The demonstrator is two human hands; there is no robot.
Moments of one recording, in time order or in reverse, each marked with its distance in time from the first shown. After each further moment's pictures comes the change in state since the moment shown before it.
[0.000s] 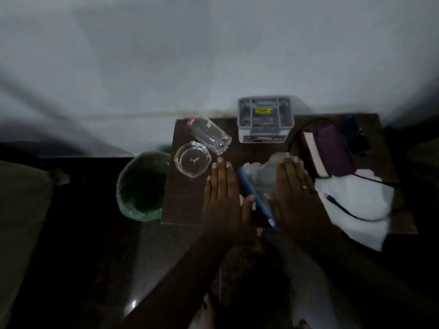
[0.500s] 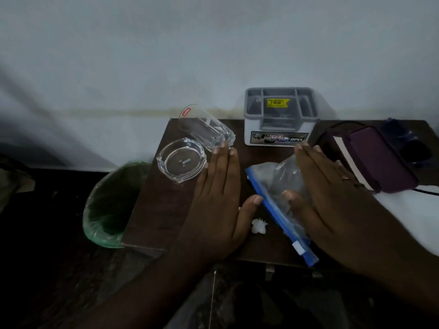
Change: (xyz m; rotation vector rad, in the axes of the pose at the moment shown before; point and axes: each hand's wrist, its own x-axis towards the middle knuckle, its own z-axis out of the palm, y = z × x) left_hand 0.027 -0.039 0.056 -0.002 0.259 0.298; right_hand 0.014 0.028 0.030 0.163 0.106 -0.167
